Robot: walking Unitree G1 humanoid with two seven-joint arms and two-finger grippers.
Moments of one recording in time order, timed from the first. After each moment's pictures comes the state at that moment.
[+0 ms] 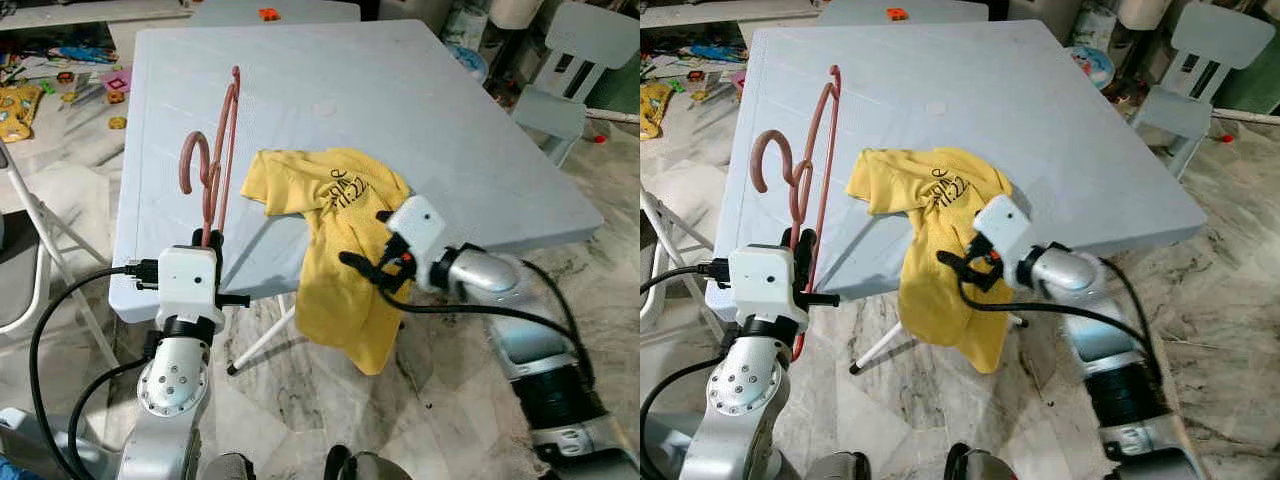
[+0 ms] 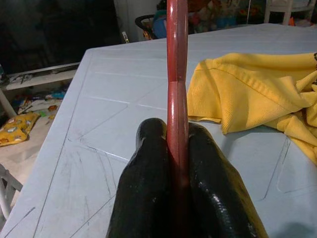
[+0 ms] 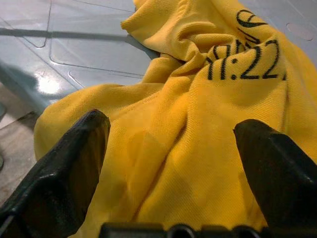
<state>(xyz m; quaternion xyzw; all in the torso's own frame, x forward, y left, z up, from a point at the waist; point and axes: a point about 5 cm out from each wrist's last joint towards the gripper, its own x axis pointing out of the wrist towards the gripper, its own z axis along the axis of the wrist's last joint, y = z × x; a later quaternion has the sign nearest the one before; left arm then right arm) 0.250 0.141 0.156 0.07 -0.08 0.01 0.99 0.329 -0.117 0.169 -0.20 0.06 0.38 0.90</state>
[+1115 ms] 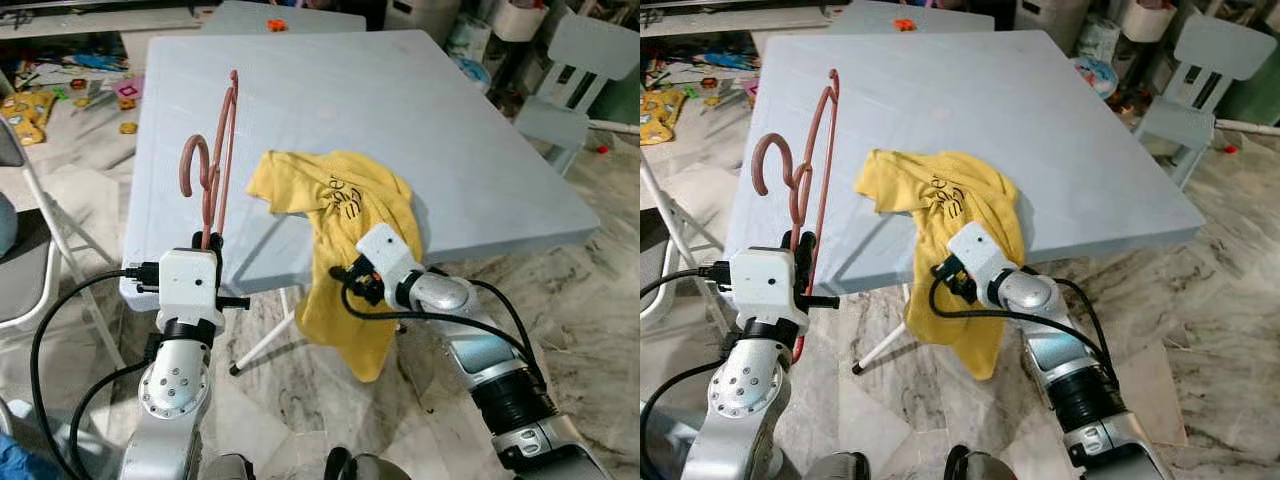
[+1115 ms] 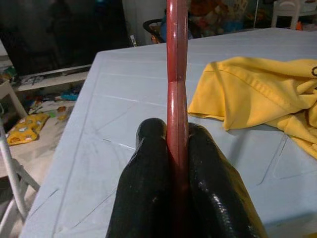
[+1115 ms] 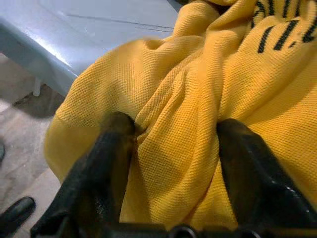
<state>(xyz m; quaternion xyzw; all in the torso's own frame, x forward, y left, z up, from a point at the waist) 0.248 0.141 0.153 0.07 -0.07 0.02 0.99 0.333 -0.097 0.126 -0.18 0.13 0.33 0.92</state>
